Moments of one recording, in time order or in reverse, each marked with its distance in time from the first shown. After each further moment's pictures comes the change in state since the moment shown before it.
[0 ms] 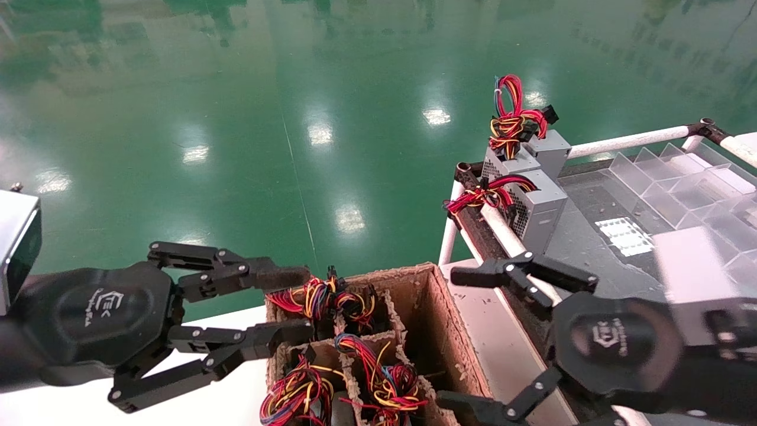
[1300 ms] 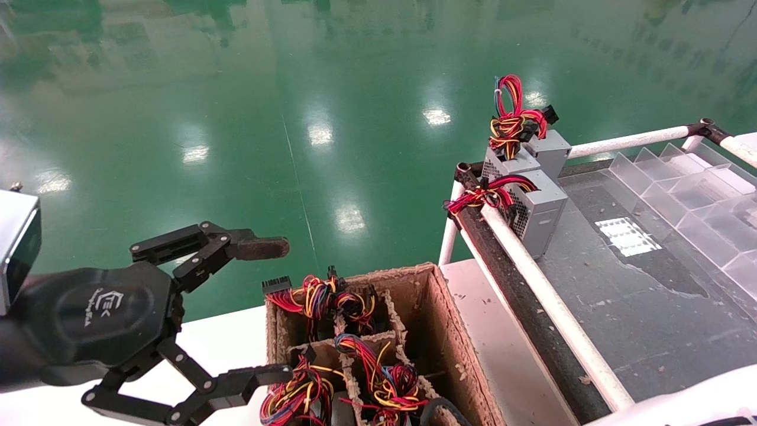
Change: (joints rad) left arm 0.000 0.000 0.001 0.000 0.000 0.000 0.000; right arm -0.028 -0.302 -0.304 0.035 -0.324 0.040 0.052
